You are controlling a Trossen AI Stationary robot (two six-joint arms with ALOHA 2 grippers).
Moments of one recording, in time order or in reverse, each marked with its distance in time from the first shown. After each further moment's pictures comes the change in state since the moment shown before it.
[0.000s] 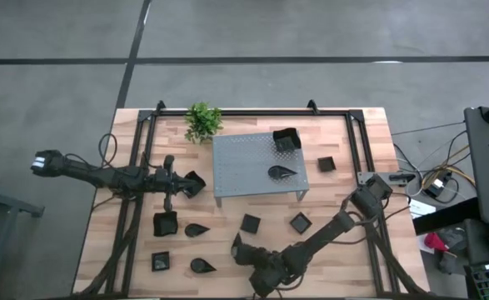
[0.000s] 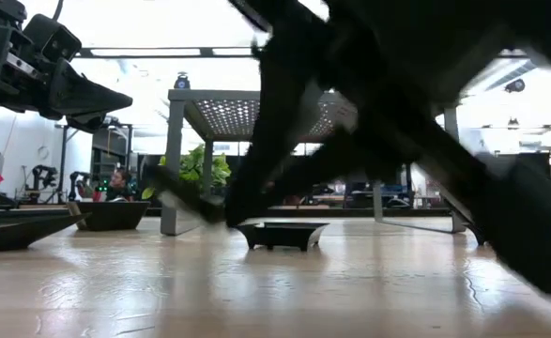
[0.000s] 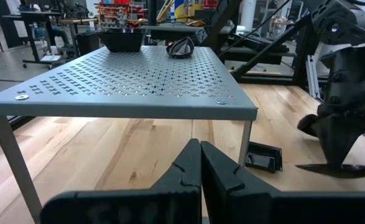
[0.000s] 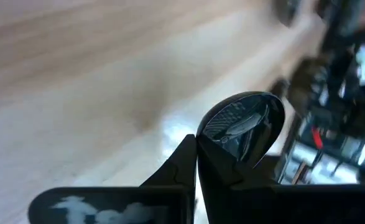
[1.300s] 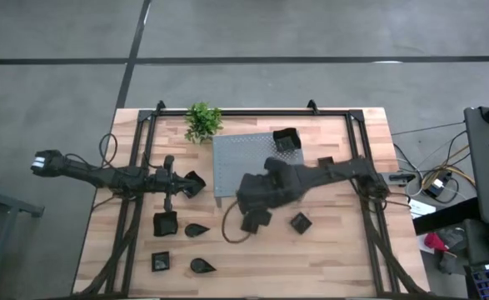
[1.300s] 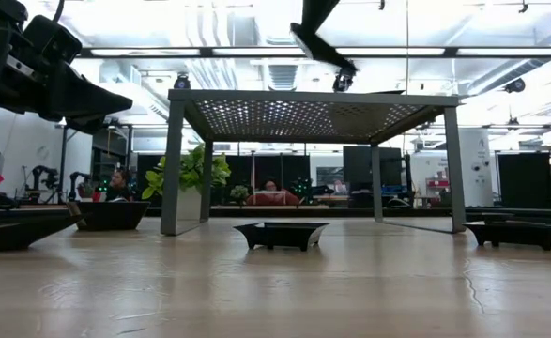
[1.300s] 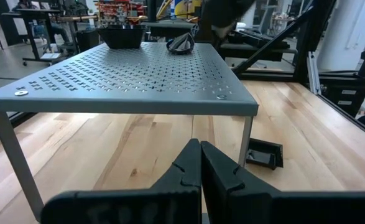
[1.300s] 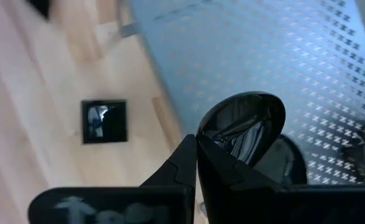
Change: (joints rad) left arm 0.000 0.000 0.000 -0.013 0.000 0.000; right arm -0.367 -0.153 0.723 -1.196 -0.325 1.435
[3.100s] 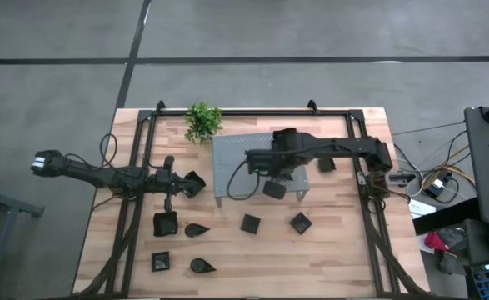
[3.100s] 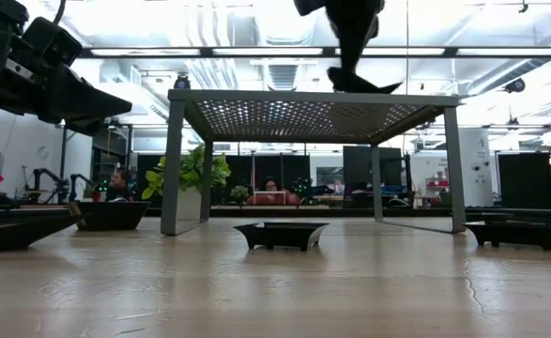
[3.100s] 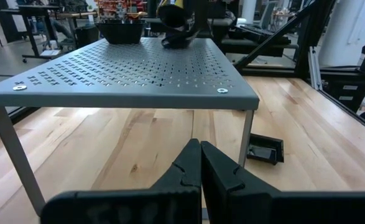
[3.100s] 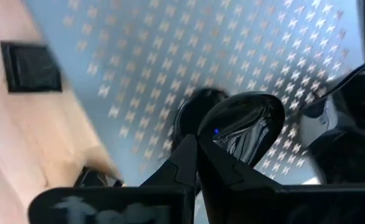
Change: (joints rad) left arm 0.000 0.000 0.000 -0.017 0.000 0.000; right arm -0.217 -0.168 -0.280 0.000 -0.153 -0.210
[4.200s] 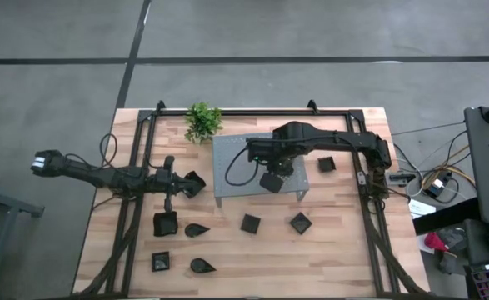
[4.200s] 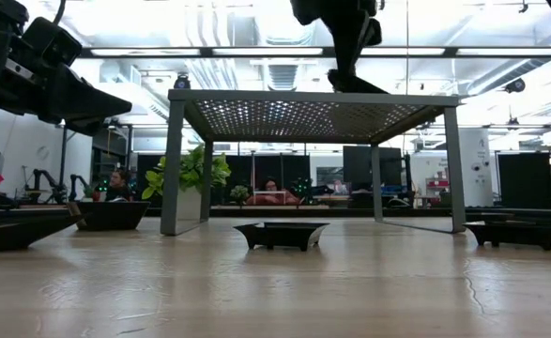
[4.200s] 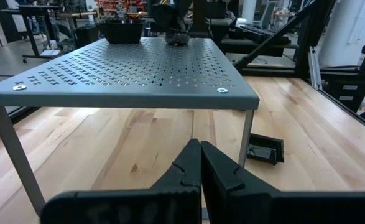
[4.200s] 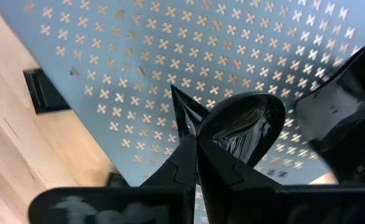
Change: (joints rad) left arm 0.000 0.000 0.000 0.000 0.000 0.000; right arm -0.065 -0.007 0.020 0.000 -0.097 0.078
